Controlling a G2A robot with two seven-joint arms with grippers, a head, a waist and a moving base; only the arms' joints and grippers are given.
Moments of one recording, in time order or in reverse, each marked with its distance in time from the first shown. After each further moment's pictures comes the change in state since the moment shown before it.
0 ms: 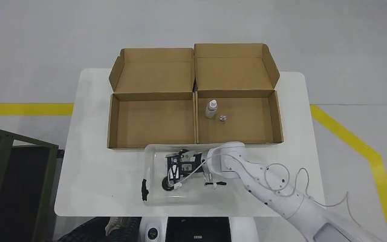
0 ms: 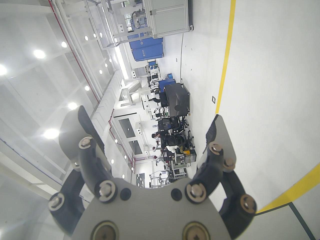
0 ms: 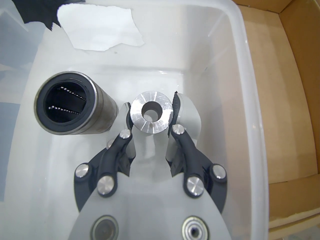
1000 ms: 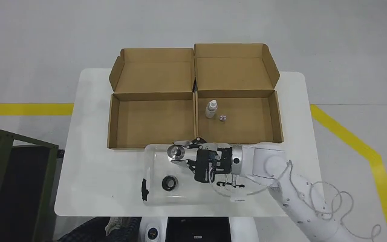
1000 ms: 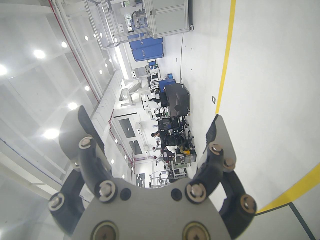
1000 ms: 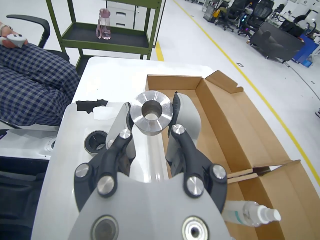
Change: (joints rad) left arm 0.000 0.000 0.000 0.000 0.000 0.000 0.000; right arm -0.260 0.104 0.390 -0.406 0.066 -0.071 -0.202
